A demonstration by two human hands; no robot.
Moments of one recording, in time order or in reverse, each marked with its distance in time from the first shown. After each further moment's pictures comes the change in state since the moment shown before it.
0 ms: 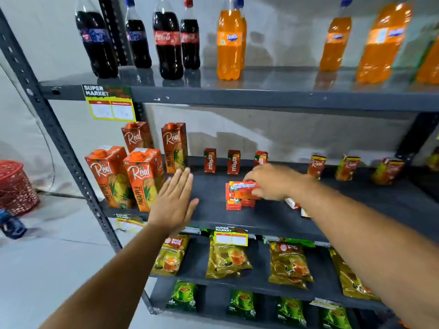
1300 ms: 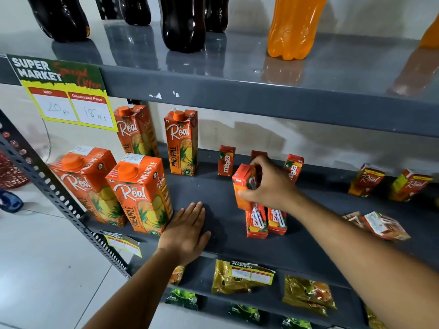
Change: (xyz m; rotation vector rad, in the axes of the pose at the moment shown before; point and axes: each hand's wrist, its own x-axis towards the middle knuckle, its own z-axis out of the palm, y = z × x) left_hand 0.028 -0.061 0.119 -0.062 -0.397 -0.065; right_hand 0.137 -0.001 0.035 0.773 0.173 0.248
